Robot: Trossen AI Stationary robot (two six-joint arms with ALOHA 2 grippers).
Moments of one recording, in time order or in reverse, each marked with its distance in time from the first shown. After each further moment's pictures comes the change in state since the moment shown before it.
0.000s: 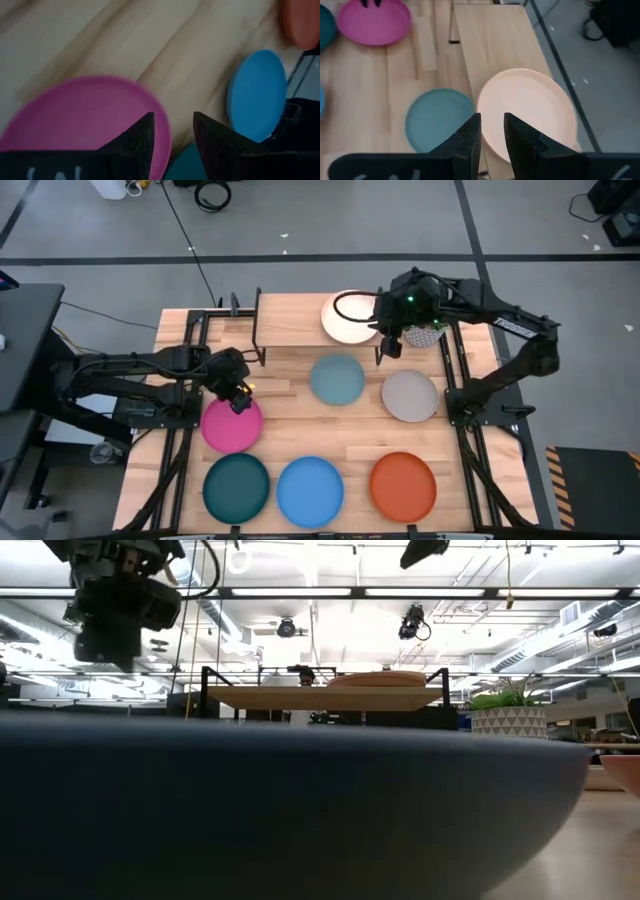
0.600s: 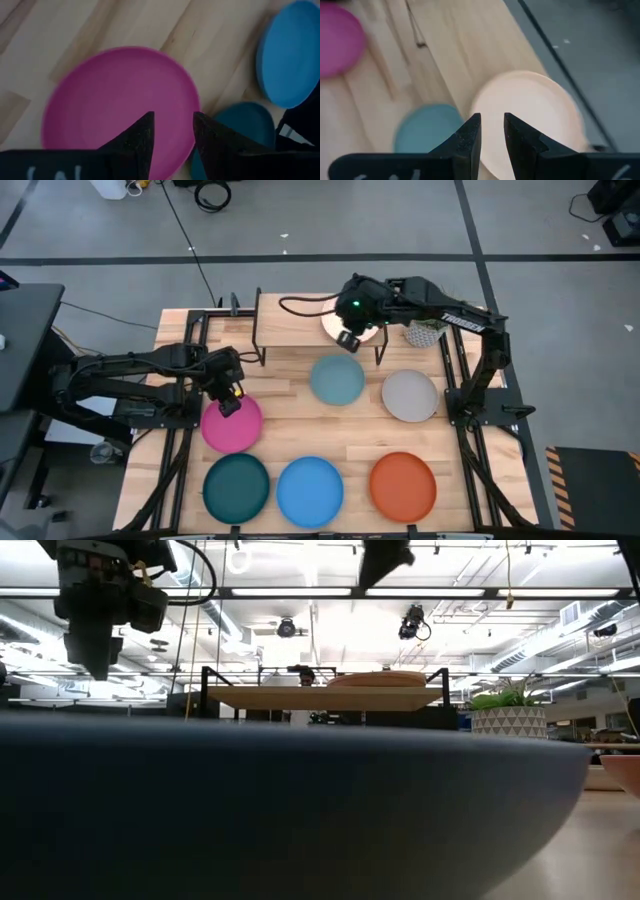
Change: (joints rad) left arm 0.044 -0.023 0.000 -0.142 0.027 0.233; right arm 0.042 0.373 0.376 -0.168 0.202 0.262
